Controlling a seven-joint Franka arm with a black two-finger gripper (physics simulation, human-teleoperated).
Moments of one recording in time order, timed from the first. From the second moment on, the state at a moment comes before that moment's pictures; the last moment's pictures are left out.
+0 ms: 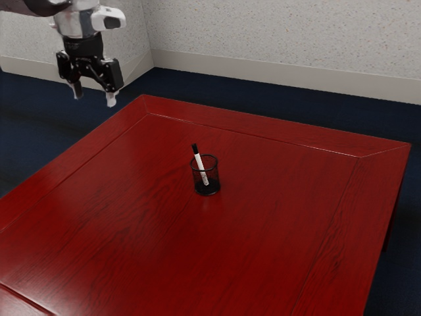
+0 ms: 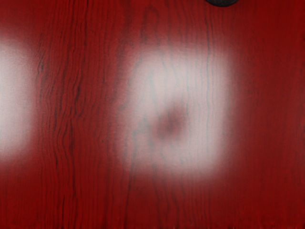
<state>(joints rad) 0.44 -0.04 -0.41 -1.52 0.06 1.44 -0.02</state>
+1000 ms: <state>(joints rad) 0.16 0.93 -0.16 -0.93 -0.02 2.11 -0.19</state>
